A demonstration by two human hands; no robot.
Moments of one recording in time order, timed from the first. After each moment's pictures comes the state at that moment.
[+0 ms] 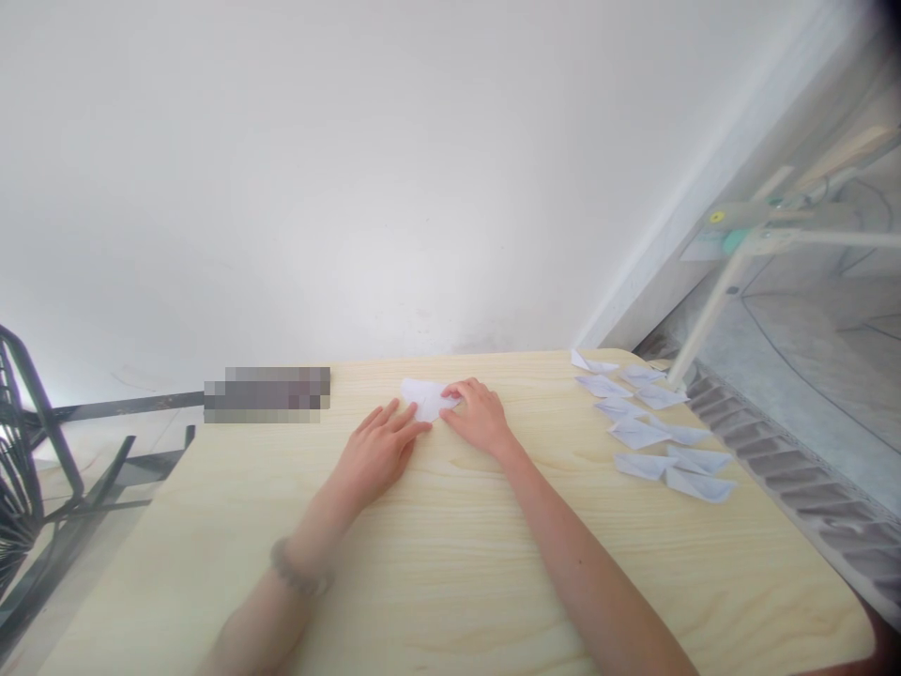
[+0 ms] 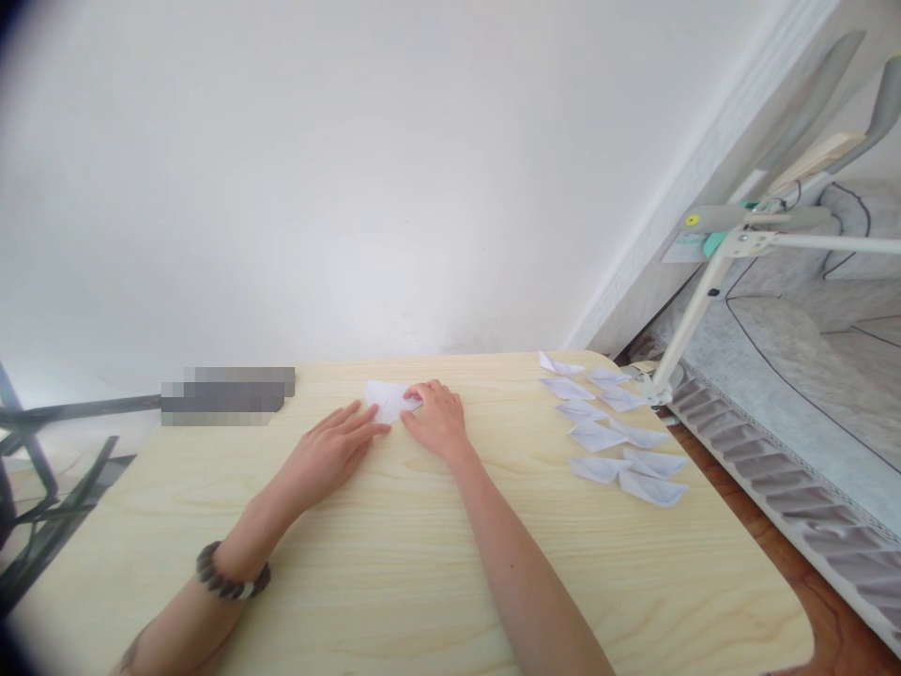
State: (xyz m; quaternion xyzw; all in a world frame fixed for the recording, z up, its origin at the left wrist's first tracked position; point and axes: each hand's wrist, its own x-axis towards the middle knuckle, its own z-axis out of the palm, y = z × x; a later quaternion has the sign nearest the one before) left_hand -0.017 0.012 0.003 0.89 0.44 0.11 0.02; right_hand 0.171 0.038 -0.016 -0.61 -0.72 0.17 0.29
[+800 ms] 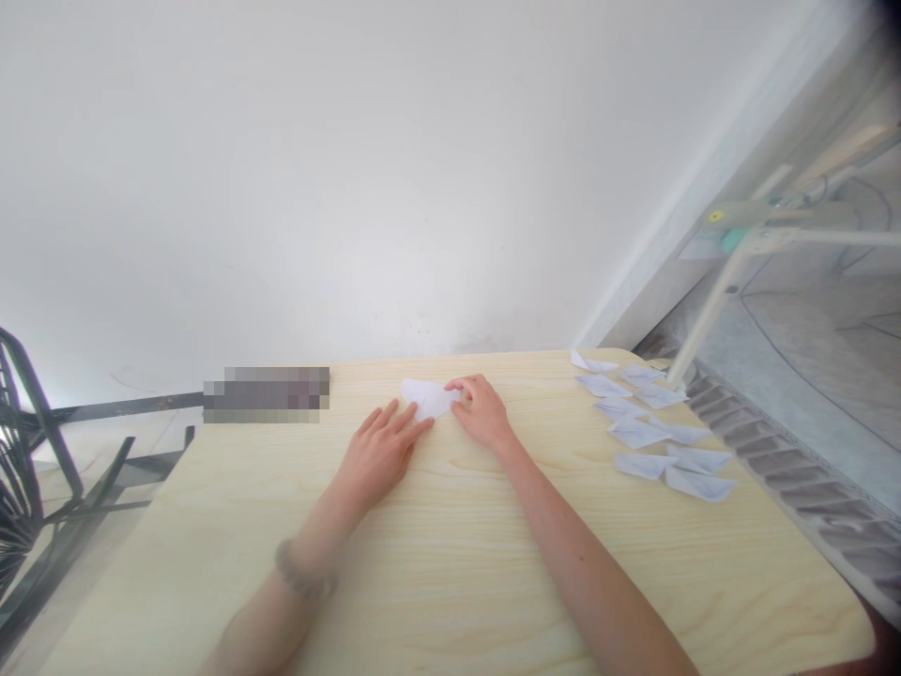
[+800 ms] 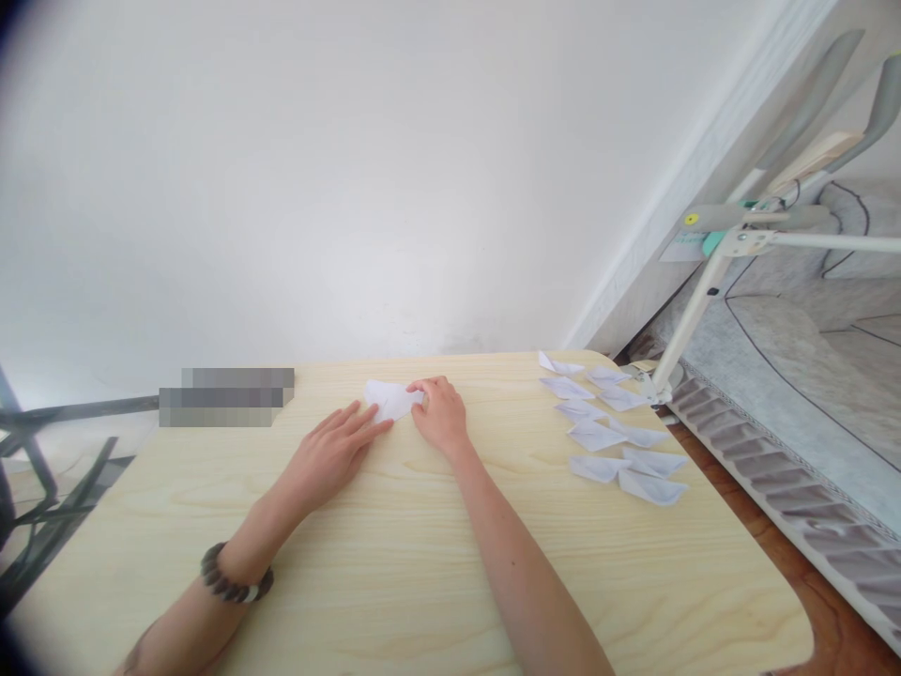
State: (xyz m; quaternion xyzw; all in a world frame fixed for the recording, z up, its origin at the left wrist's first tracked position) left_hand -0.015 0.011 -0.005 0.89 0.43 0.11 -0.02; right_hand 0.174 0.043 -0.023 -0.63 -0.68 0.18 0.32
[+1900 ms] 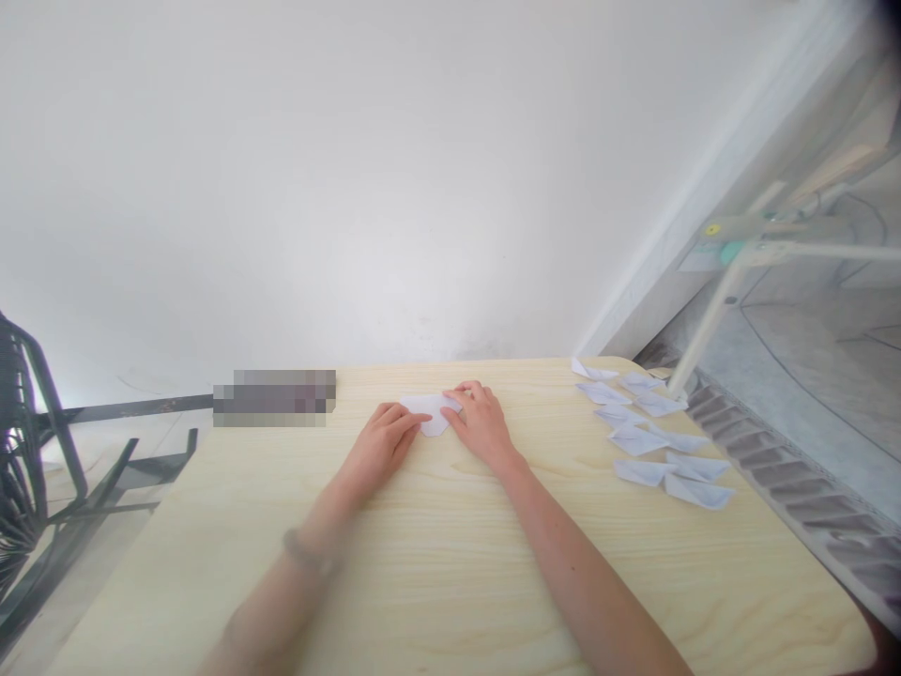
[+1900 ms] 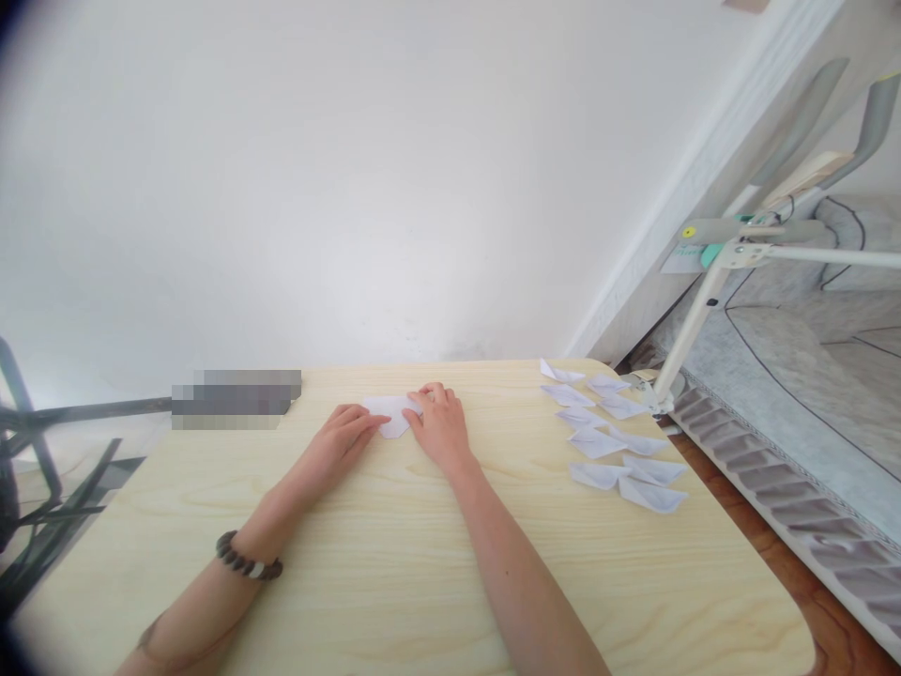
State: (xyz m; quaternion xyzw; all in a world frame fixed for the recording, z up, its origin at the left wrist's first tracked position) left_hand -0.019 0.022 -0.001 0.87 0.42 0.24 0.11; right_hand 0.168 0.032 -0.016 -0.60 -0.75 0.08 0.27
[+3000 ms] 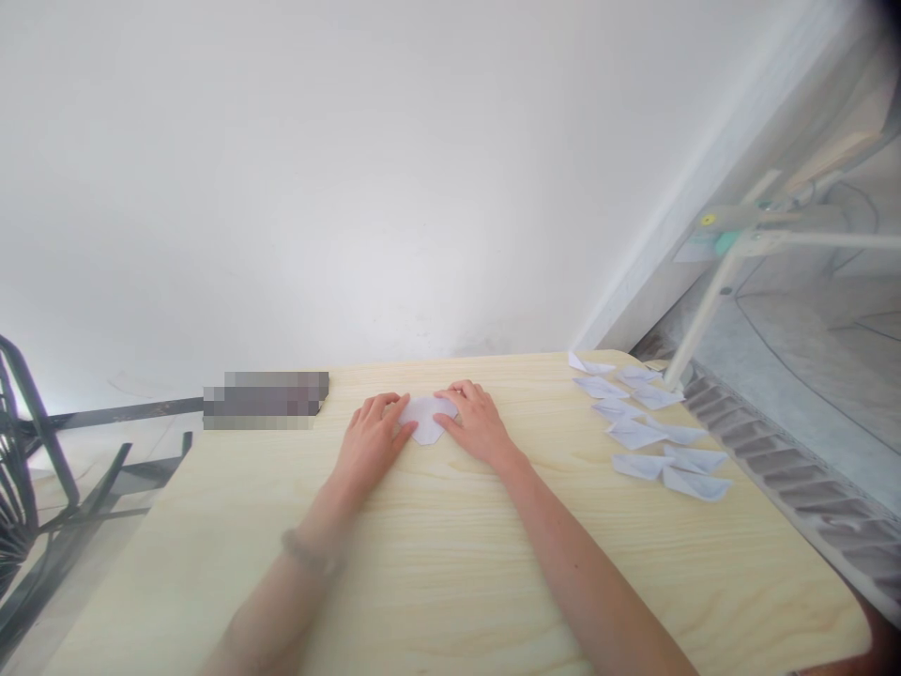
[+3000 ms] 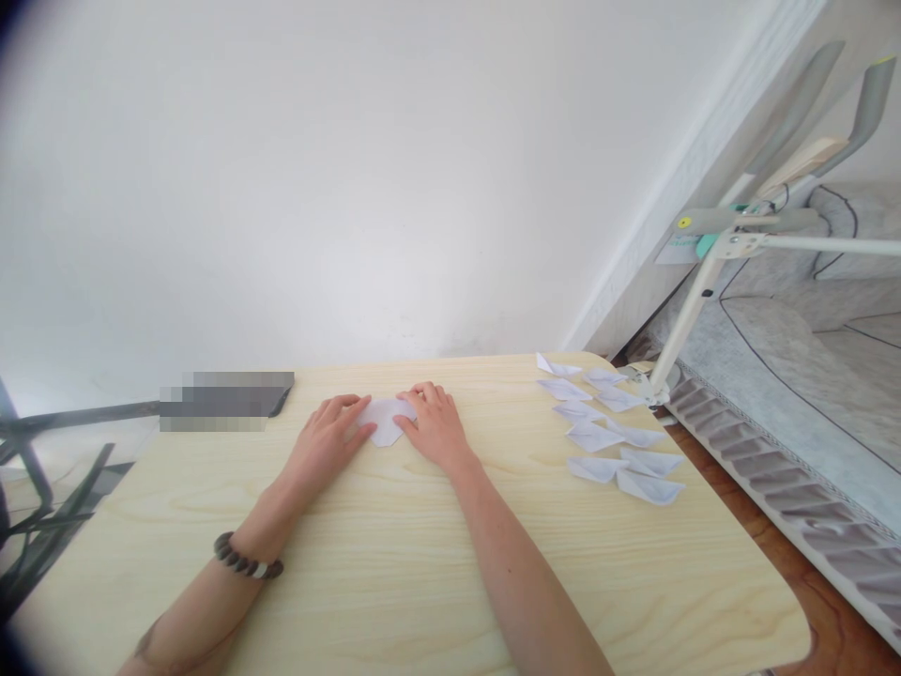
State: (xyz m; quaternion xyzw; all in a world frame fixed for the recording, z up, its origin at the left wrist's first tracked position) left_hand -0.019 0.031 -0.013 0.84 0.50 0.20 0.00; right_hand 0.172 0.030 -0.013 -0.56 -0.78 0.11 0.26
